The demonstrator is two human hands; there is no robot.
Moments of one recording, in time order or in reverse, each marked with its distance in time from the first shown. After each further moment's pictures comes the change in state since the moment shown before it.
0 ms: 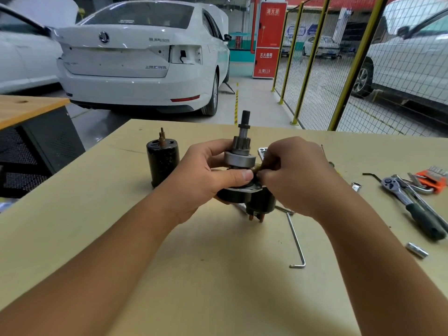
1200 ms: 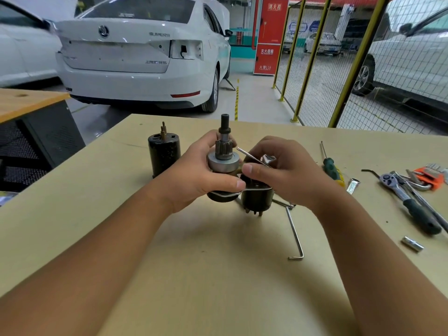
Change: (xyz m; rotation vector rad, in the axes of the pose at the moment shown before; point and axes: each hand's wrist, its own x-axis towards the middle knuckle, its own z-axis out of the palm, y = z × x) left_hand 0.003 -0.011 -0.018 0.034 -0.109 -0.016; right_hand 0.021 0.036 0.024 0.368 -0.083 -0.385
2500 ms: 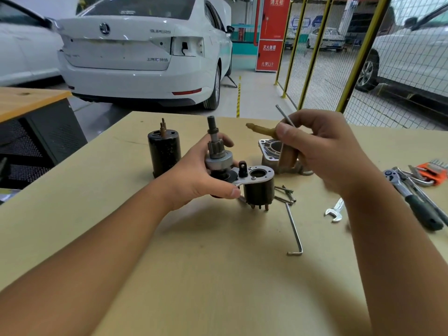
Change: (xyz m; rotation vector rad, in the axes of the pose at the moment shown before) left_hand 0.001 -0.018 -0.006 0.112 0.014 -0.068; right_hand -0.005 -0.001 -0.038 0.330 0.189 0.053
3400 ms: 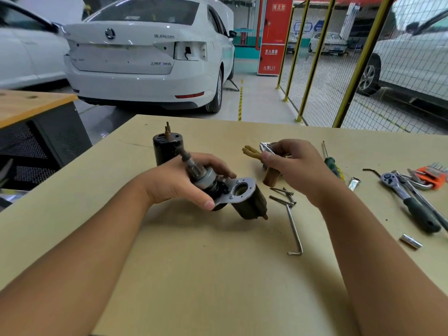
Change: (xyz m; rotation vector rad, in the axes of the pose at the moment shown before) left_hand -0.003 -0.010 -0.041 0.113 -0.217 -0.007; right_hand 0.004 0.035 0.024 -0.248 0.011 0.253
